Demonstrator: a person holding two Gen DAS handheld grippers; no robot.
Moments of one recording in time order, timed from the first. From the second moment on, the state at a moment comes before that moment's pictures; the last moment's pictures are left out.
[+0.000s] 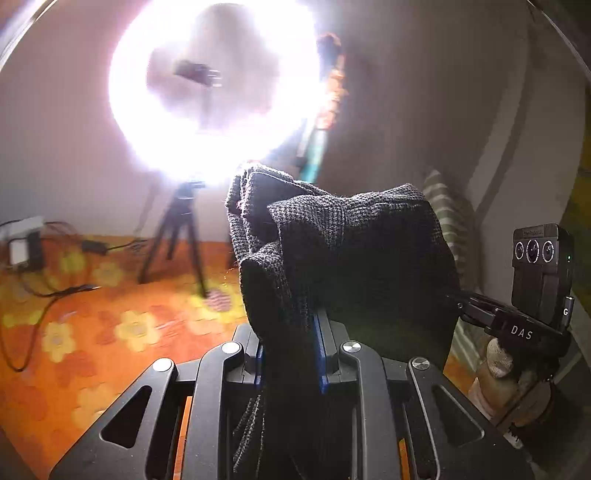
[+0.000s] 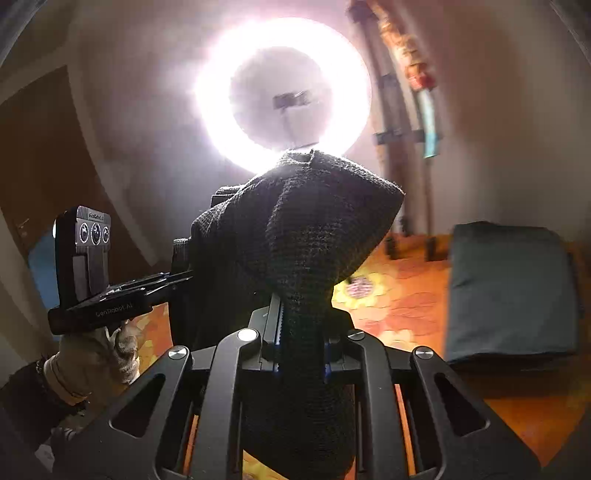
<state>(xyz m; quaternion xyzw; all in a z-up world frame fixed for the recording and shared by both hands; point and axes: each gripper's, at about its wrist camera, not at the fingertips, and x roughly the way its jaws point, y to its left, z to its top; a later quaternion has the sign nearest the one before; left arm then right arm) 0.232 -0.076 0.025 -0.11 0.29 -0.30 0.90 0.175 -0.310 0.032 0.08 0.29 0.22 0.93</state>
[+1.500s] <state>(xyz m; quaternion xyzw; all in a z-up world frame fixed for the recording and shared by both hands) 0.391 -0.329 -0.024 -0.06 0.32 -0.33 0.89 0.337 -0.559 -0.019 0.07 0.34 0.09 0.93</state>
